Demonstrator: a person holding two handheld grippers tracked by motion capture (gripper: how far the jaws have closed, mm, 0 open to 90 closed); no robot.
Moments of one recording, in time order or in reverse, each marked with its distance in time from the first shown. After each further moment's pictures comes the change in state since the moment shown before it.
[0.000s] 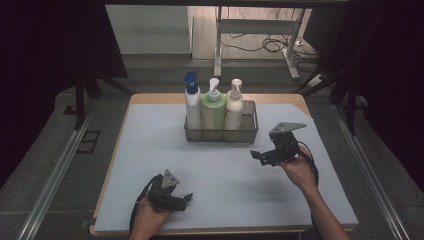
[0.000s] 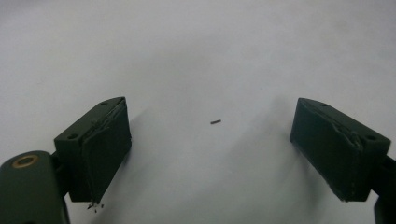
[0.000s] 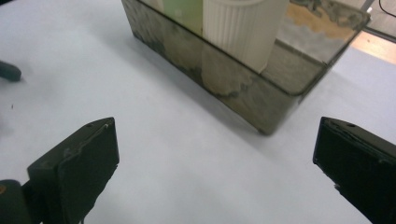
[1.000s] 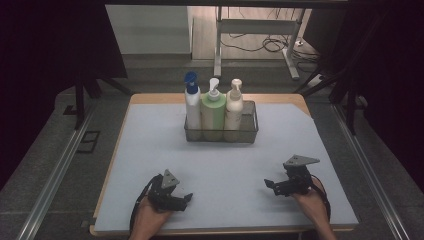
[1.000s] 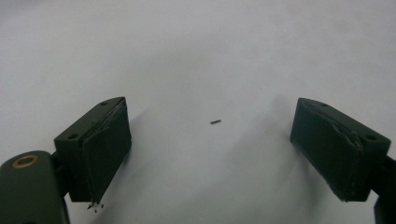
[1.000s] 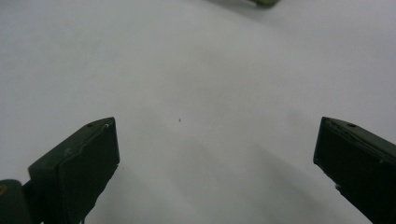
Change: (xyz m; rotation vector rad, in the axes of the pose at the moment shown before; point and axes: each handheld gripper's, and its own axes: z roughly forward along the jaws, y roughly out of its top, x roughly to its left) left arm 0.000 0.000 0.000 -0.002 0.001 0.001; right arm 0.003 -0.108 -0.005 0.053 -0.034 0.087
